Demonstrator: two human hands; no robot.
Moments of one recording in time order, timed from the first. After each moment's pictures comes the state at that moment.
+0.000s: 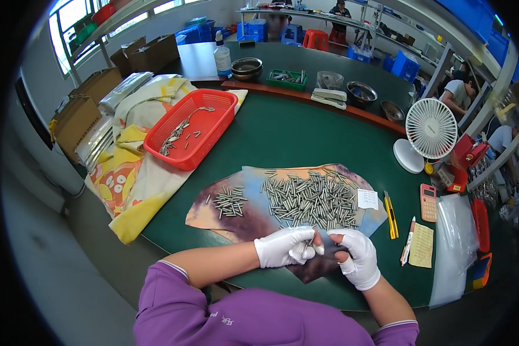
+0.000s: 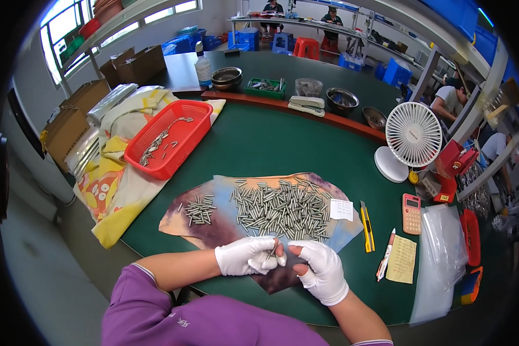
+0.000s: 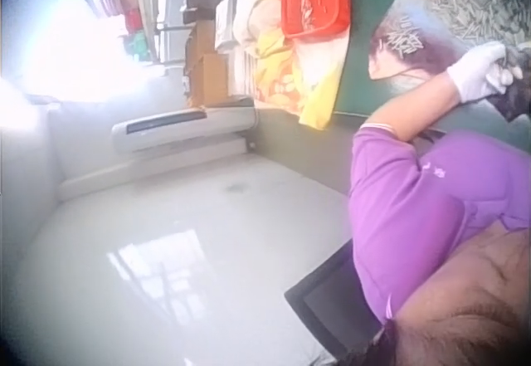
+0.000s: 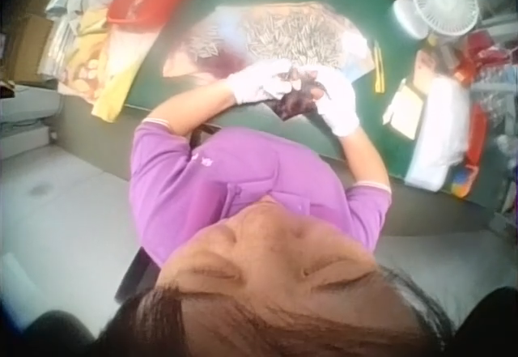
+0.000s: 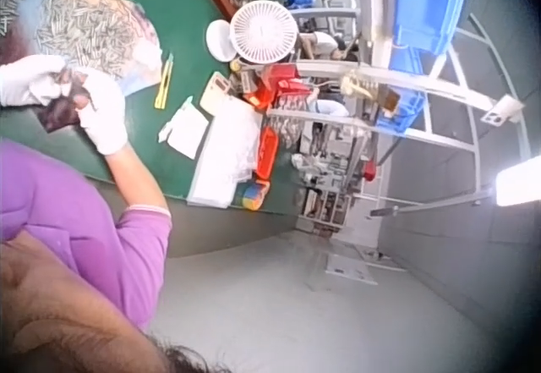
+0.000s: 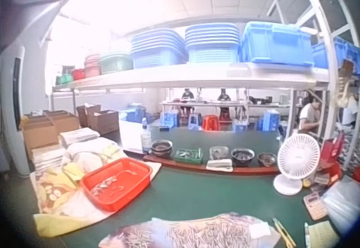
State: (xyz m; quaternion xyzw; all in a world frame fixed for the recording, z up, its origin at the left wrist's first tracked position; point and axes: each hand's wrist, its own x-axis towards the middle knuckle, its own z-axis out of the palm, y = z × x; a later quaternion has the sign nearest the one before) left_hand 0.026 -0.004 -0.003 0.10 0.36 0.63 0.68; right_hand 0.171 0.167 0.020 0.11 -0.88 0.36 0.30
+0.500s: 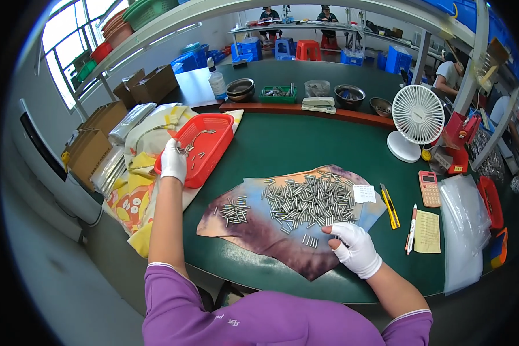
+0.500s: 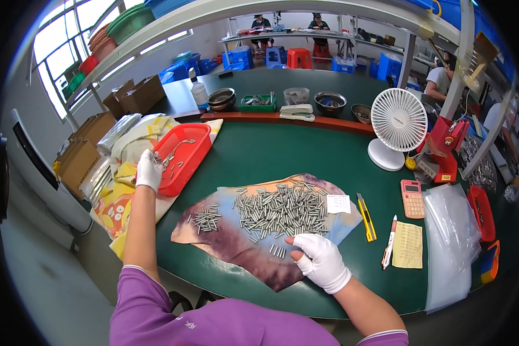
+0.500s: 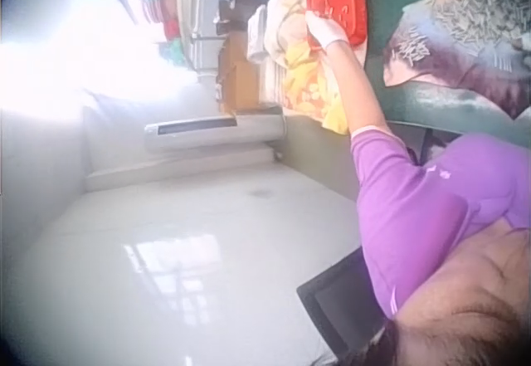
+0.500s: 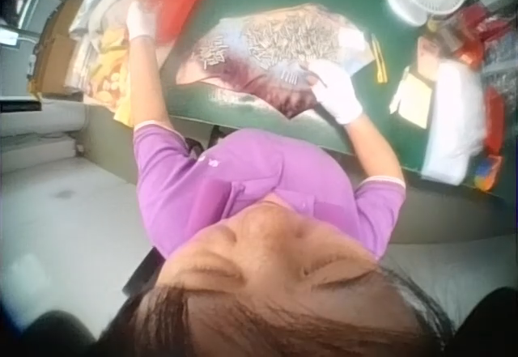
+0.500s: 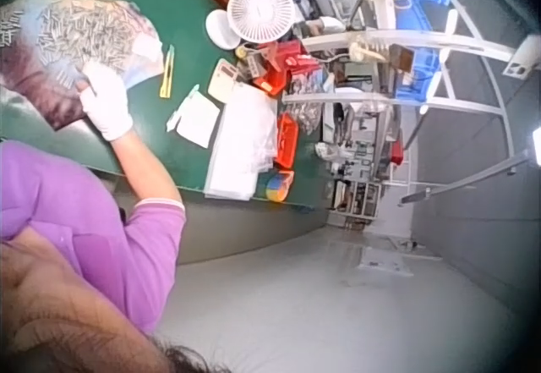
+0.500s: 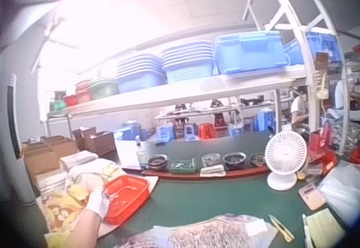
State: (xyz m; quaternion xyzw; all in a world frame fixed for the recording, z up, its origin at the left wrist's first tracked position) left_hand -0.240 -0.151 0.051 0.01 0.57 0.82 -0.08; right_hand 0.168 0.166 0.011 0.09 -0.87 0.38 0.31
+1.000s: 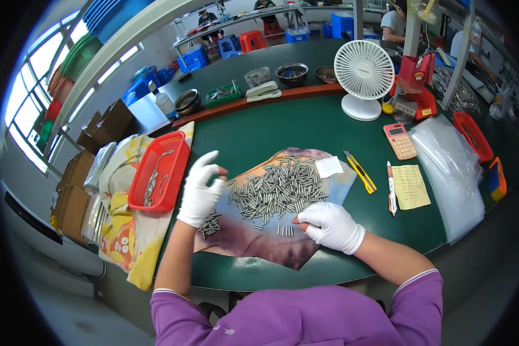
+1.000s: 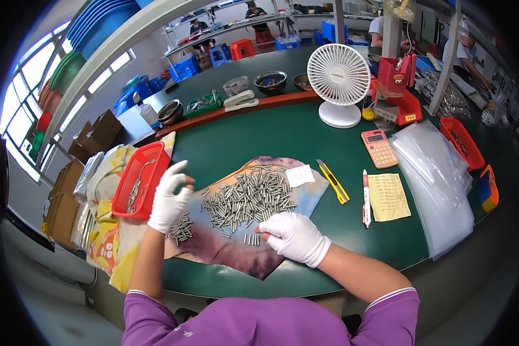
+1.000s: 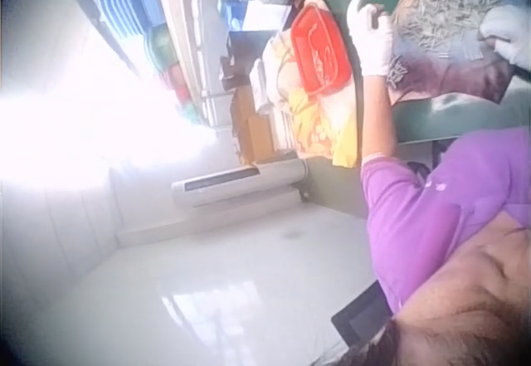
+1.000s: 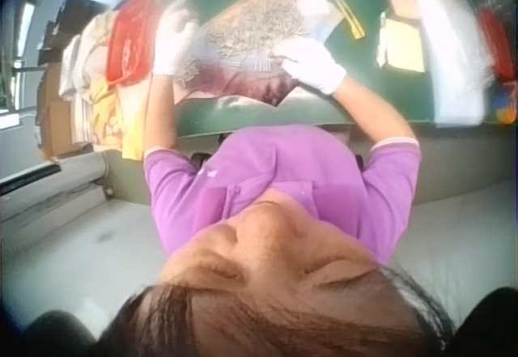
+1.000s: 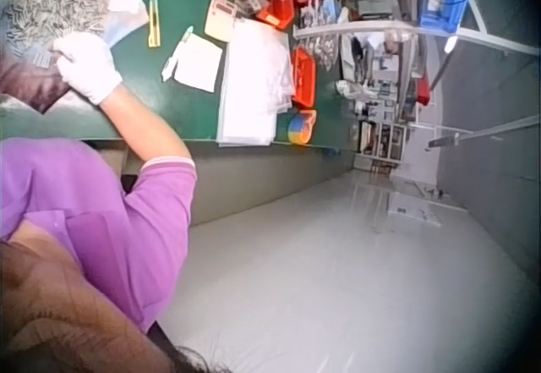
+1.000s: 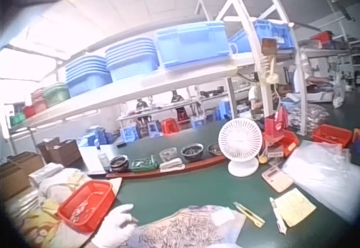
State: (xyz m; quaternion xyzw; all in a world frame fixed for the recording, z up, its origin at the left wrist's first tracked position) left_hand -0.088 -0.021 0.067 0.51 0.78 0.34 -0.14; right_hand 0.167 0.170 0.008 0.04 -0.89 0.36 0.27
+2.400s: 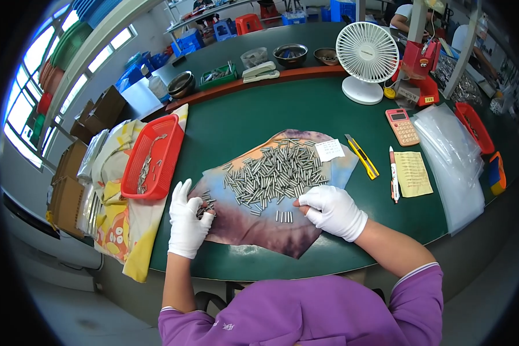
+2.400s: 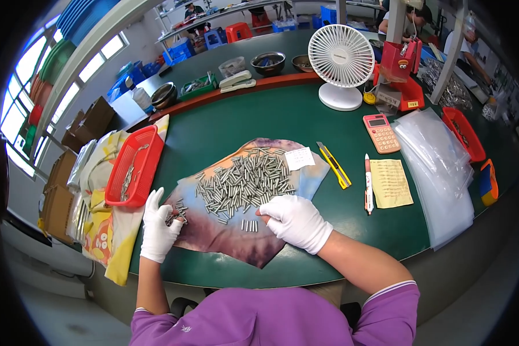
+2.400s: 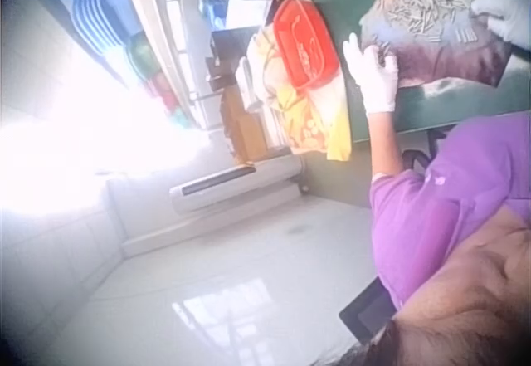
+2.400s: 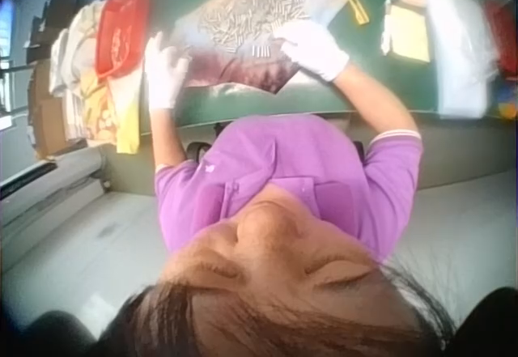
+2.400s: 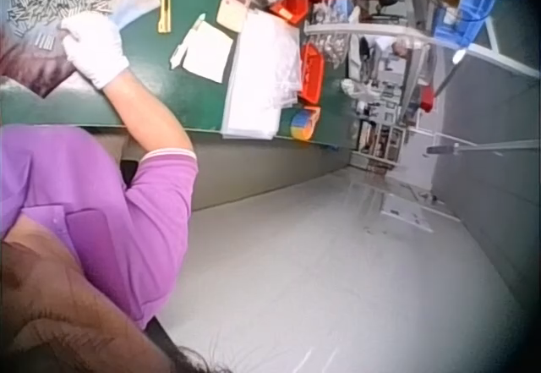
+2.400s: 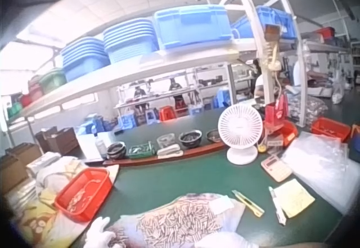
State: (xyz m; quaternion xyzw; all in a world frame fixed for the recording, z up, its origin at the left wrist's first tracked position) left_hand -0.041 -0.103 0.033 0.44 0.86 0.19 -0.17; right_hand 0.165 0.167 0.008 0.01 -0.90 0.35 0.26
